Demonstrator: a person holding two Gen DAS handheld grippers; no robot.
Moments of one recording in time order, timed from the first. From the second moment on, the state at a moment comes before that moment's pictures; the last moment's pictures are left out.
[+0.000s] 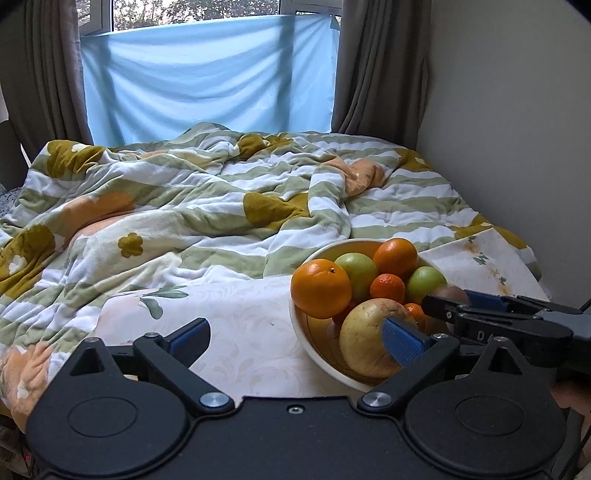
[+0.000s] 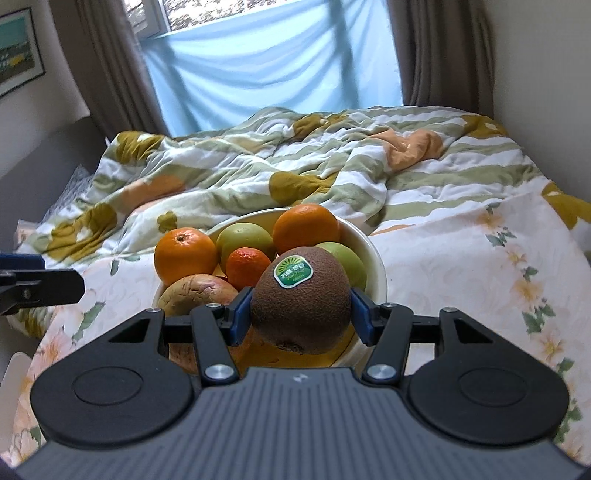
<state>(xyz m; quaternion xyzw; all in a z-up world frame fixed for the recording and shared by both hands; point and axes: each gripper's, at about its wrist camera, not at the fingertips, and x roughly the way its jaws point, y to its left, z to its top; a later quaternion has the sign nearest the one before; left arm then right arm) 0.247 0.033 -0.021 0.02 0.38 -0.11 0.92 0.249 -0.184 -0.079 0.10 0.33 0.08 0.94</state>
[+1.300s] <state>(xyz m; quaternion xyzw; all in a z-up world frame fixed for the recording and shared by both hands) 0.069 0.095 0.086 0.03 0.26 0.08 0.96 0.102 -0.172 0.078 0.02 0.27 0.07 0.96</state>
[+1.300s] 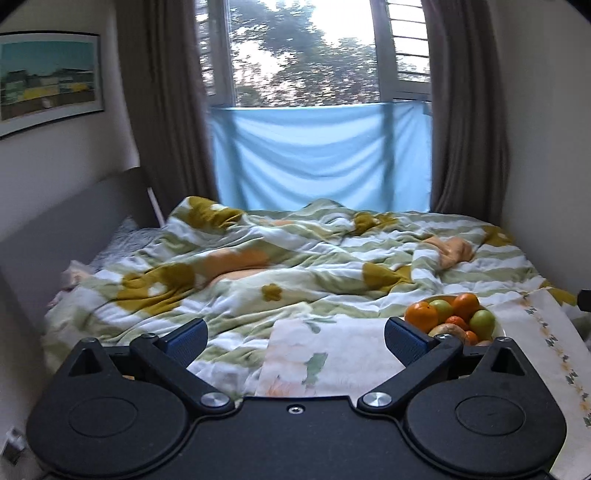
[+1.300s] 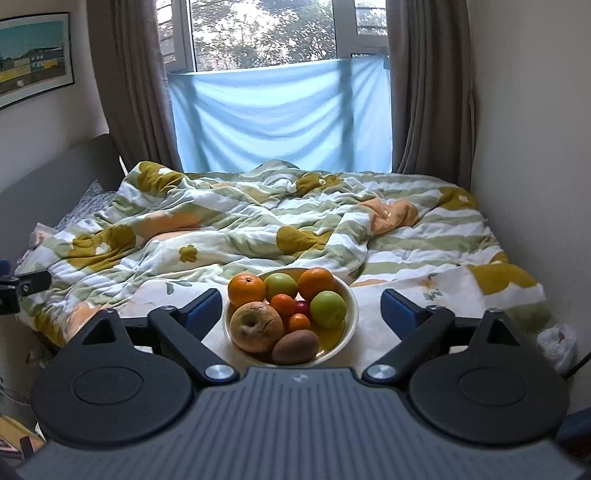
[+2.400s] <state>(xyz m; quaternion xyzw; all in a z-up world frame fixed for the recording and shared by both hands) -0.011 -0.004 0.072 0.03 0.32 0.00 0.95 -0.008 -0.220 0.069 -0.01 0.34 0.01 0.94</state>
